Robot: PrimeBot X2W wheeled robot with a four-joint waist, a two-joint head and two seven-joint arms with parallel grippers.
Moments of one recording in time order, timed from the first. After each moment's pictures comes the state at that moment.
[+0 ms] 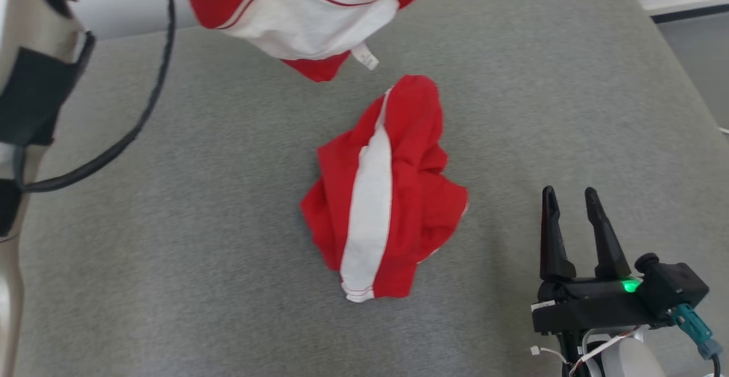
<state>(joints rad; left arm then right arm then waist) -1.46 0.35 -0.50 0.41 -0.35 -0.11 -0.03 -0.15 -0.05 -0.05 0.10 0.28 0.13 -0.26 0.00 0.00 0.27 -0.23</state>
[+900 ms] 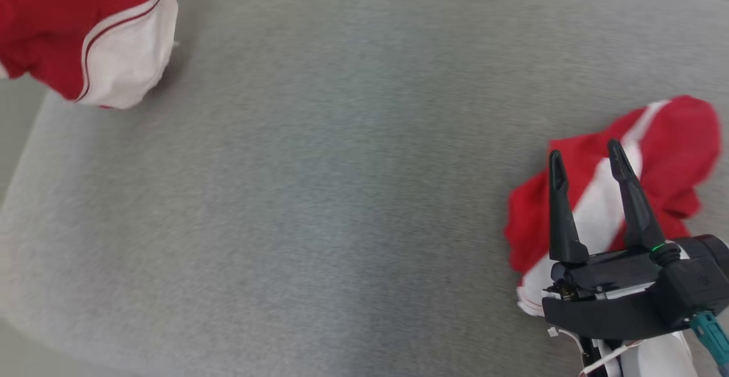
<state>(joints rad) -1.20 0.61 -0.28 0.48 -0.46 -0.01 -0.16 -0.13 -0.08 -0.02 -0.20 0.01 0.13 -0.22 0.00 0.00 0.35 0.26</state>
